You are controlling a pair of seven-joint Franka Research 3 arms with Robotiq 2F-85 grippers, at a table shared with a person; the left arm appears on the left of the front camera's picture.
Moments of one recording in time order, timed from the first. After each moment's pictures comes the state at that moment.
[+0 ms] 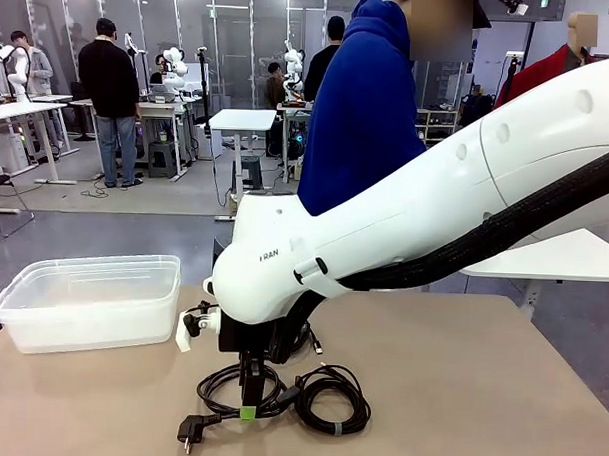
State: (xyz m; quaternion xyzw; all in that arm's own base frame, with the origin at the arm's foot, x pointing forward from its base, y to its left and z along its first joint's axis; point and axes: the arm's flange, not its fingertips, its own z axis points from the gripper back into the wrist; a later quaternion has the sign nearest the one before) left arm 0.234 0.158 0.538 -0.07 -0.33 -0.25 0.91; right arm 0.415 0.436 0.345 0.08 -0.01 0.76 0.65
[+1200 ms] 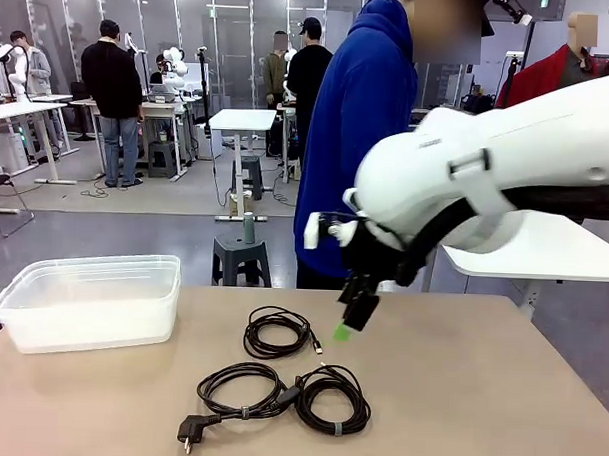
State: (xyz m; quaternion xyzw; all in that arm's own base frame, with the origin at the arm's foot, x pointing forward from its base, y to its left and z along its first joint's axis) left arm 0.234 0.158 0.538 -0.07 -0.33 -0.25 0.91; right arm 0.426 0.224 0.466 0.12 -0.17 0.61 0.76
